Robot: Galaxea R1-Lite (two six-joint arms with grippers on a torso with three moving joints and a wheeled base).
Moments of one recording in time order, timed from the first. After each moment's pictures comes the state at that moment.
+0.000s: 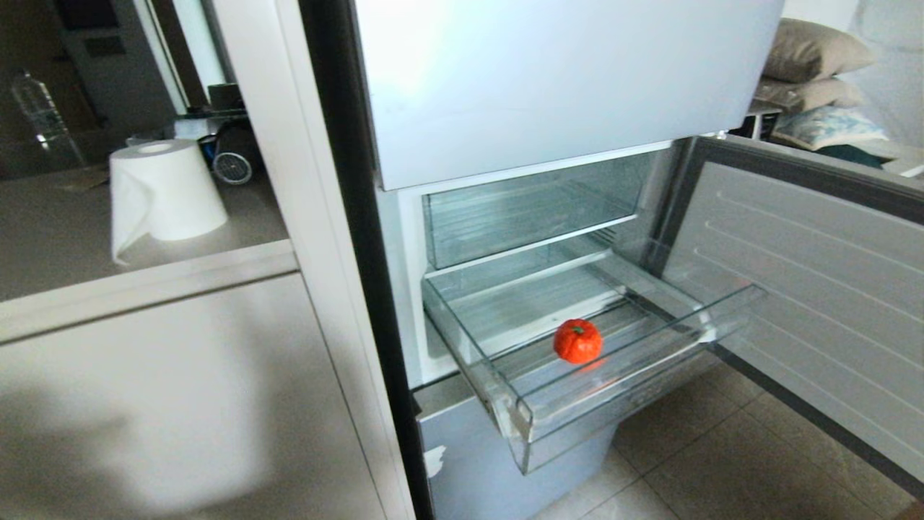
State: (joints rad) left arm -0.01 0.00 0.00 0.01 0.00 0.00; right arm -0.08 0.83 -0.27 -0.48 -0.07 -0.12
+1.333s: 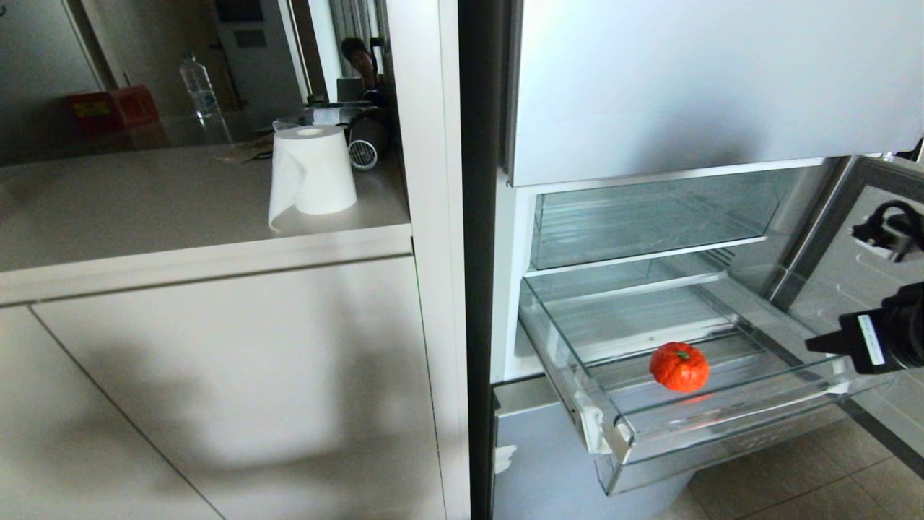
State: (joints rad) left arm -0.01 0.00 0.00 0.01 0.00 0.00; right arm -0.02 1.42 -1.08 0.41 0.01 -0.11
